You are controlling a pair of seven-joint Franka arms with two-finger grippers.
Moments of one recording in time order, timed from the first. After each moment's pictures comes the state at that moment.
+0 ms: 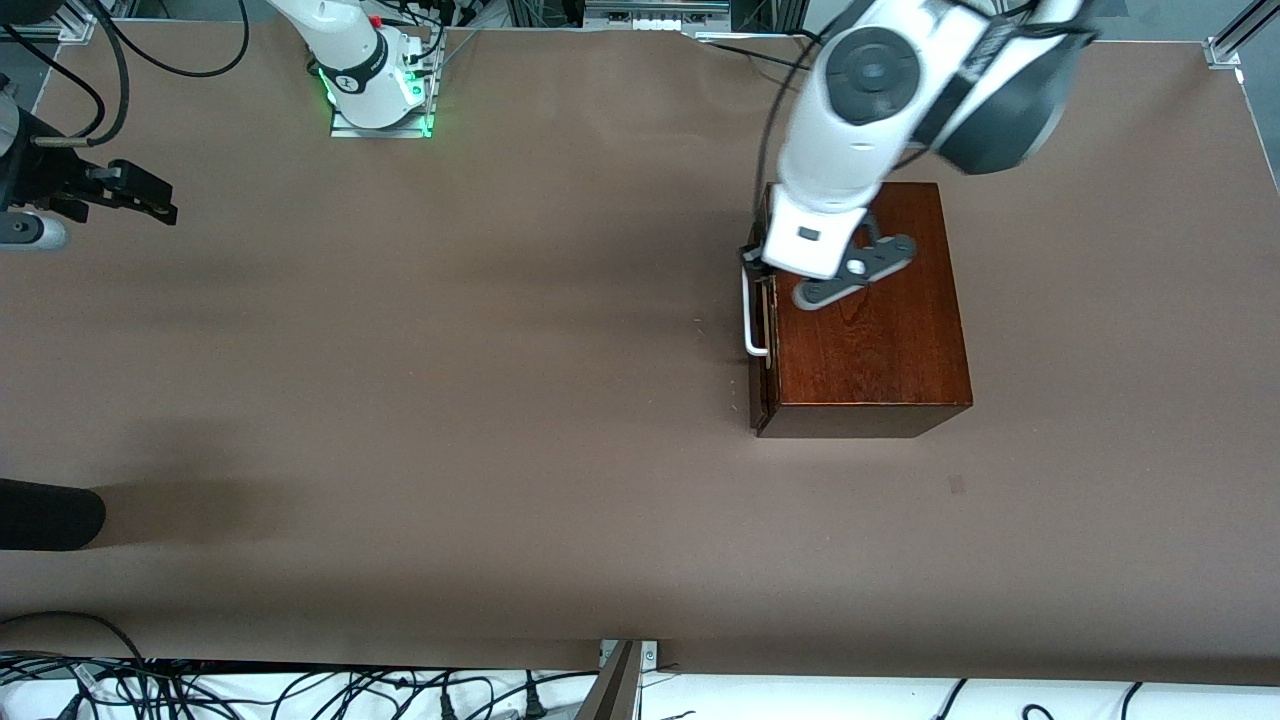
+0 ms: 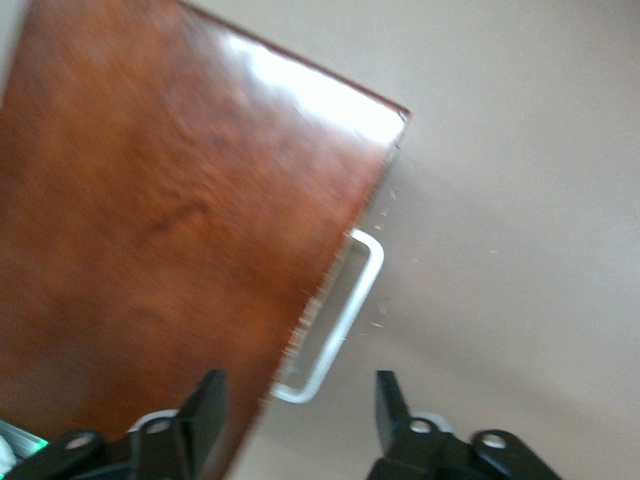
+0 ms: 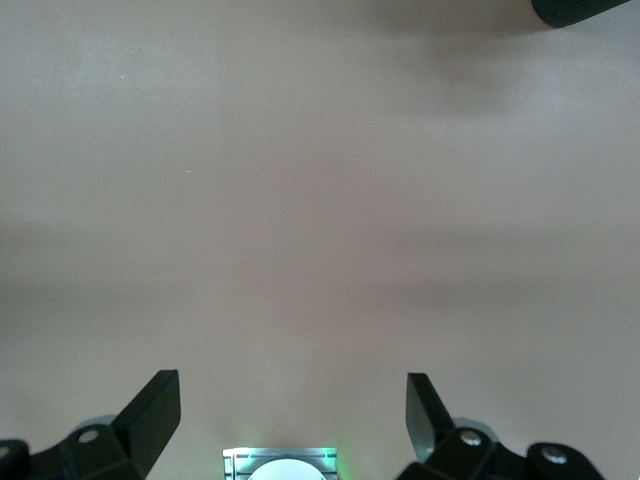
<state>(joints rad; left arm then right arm) -0.30 0.23 -0.26 -1.55 0.02 1.68 -1.00 -0.01 -0.05 -0.01 -1.67 -0.06 1.51 -0.02</state>
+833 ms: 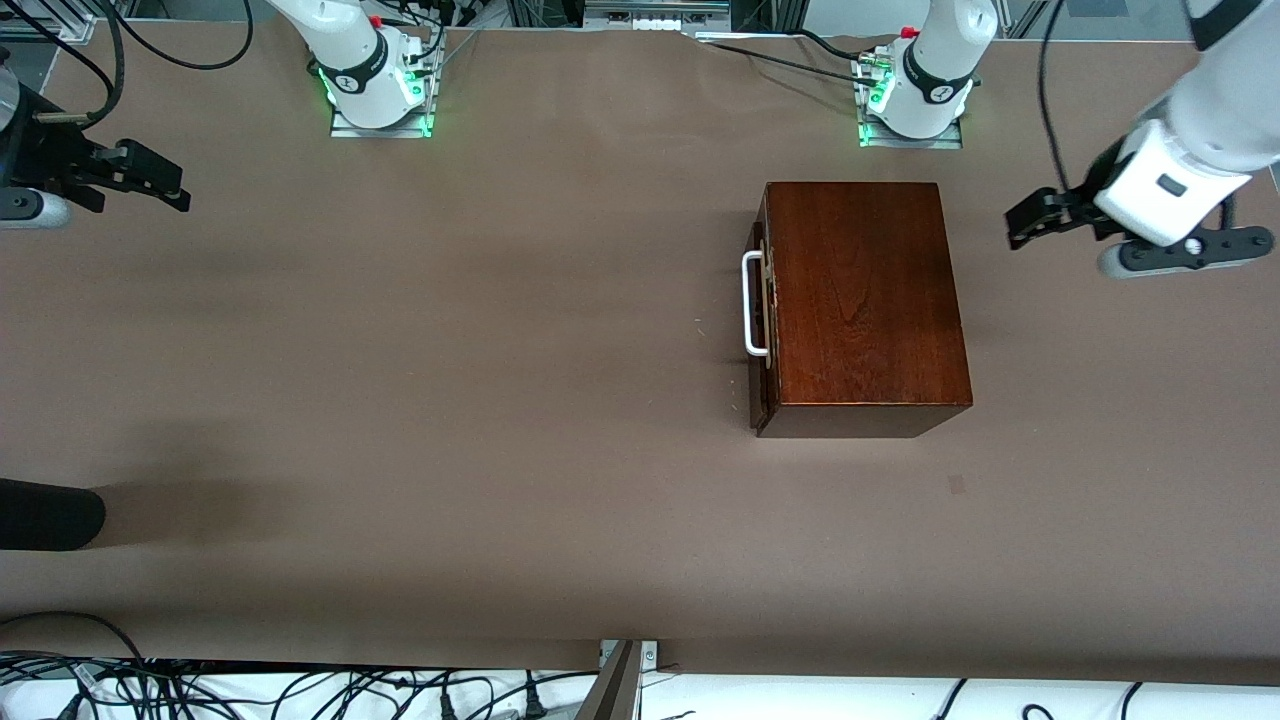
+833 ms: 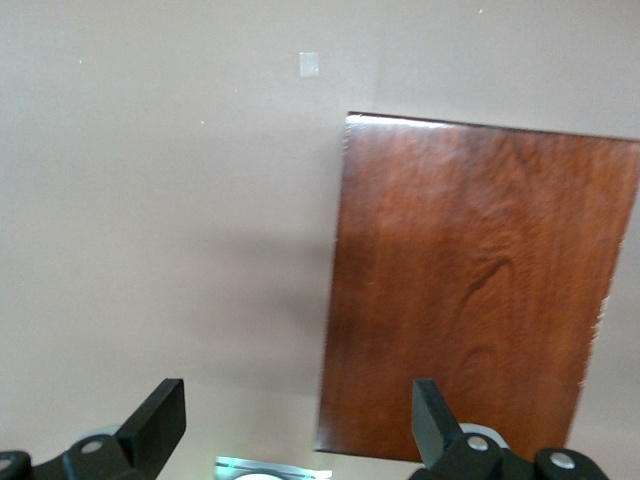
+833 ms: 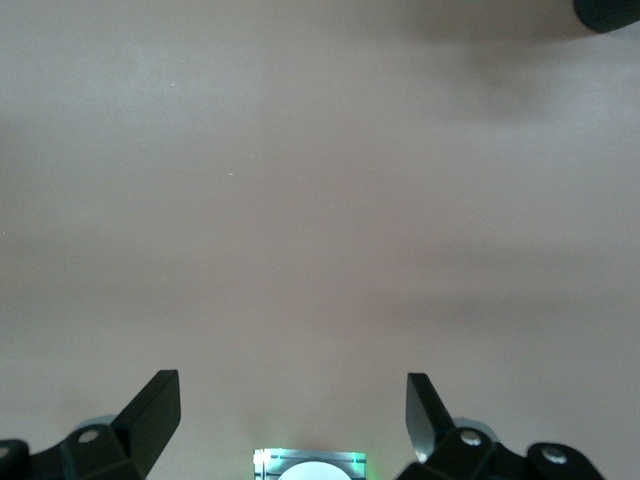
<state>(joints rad) -0.19 -0.01 0.08 -1.65 0.01 1.50 -0.21 -0.01 -0.08 0.01 -1.70 0.01 1.53 -0.02</state>
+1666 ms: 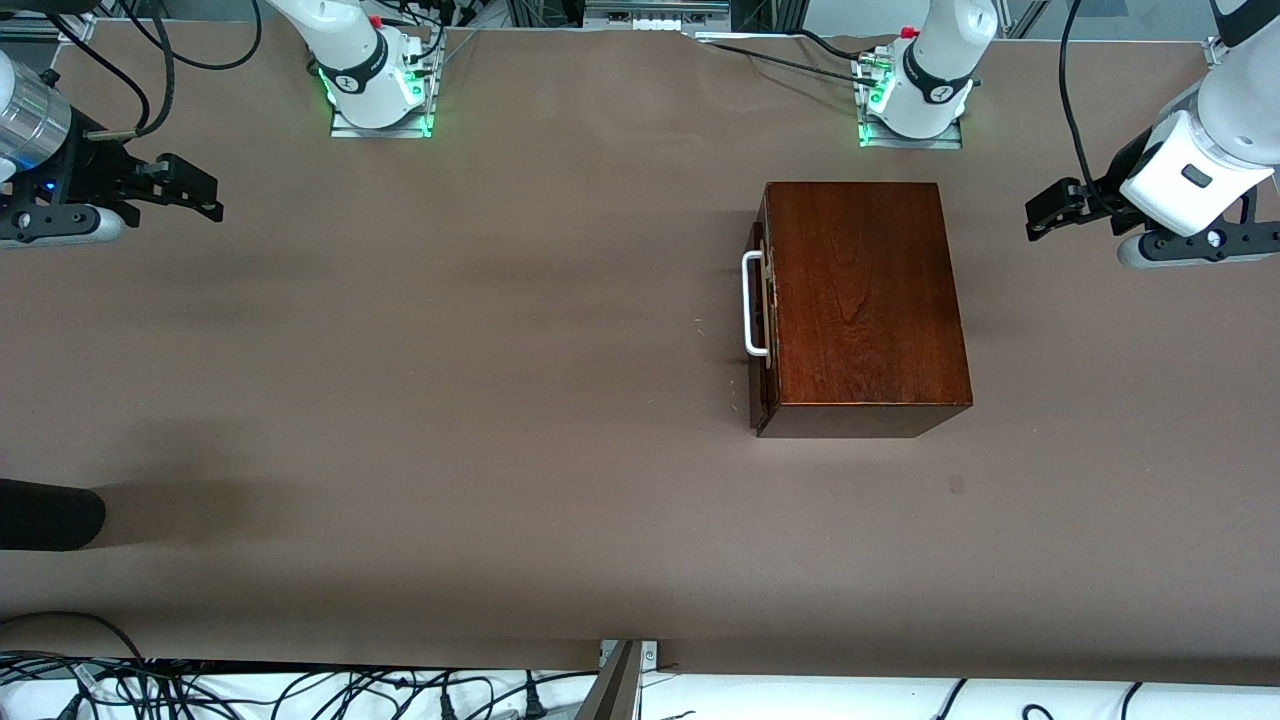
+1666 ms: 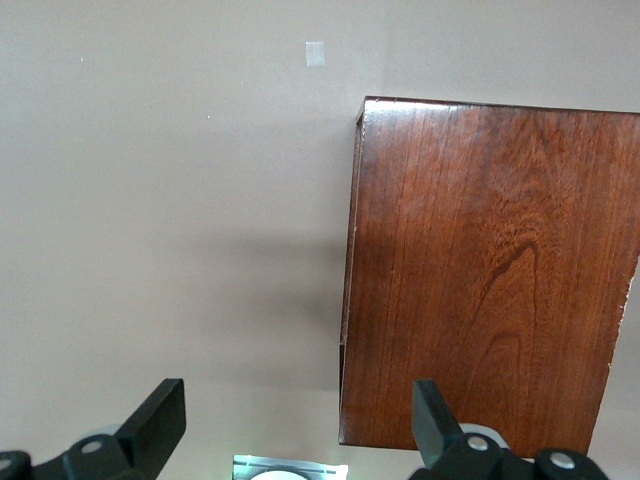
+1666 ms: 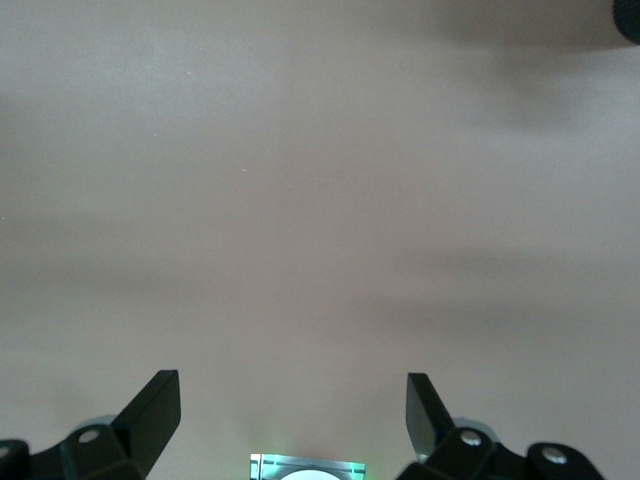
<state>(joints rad) -0.19 -0.04 0.09 -1.69 0.01 1.51 -0.18 0.00 -0.08 0.04 -1.75 0.01 1.57 -0.04</state>
